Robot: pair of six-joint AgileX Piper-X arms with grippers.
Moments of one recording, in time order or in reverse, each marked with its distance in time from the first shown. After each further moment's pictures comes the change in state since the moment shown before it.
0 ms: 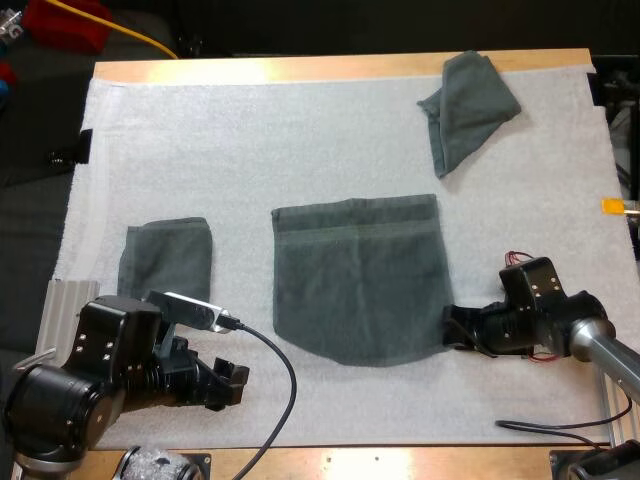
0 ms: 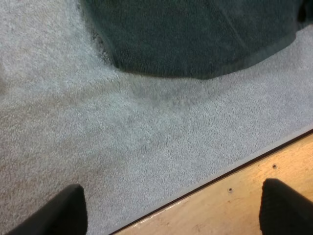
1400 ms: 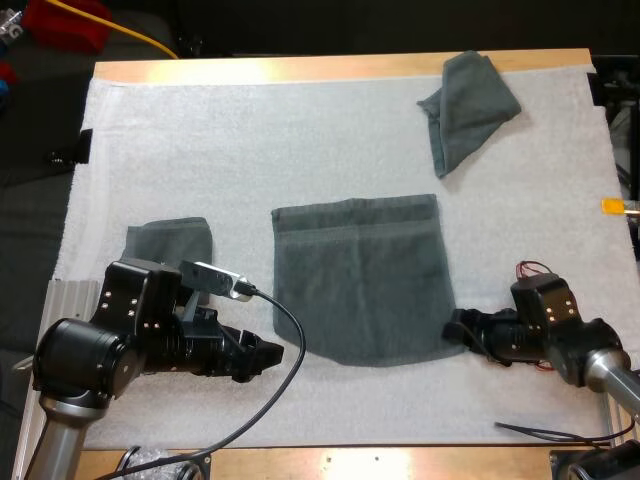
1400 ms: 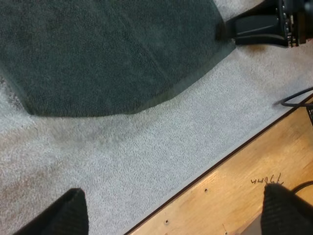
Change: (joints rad) left arm 0.000 0.131 0.000 -0.134 0.244 0.010; right arm 0.000 -0.121 0.120 -0.141 0.075 0.112
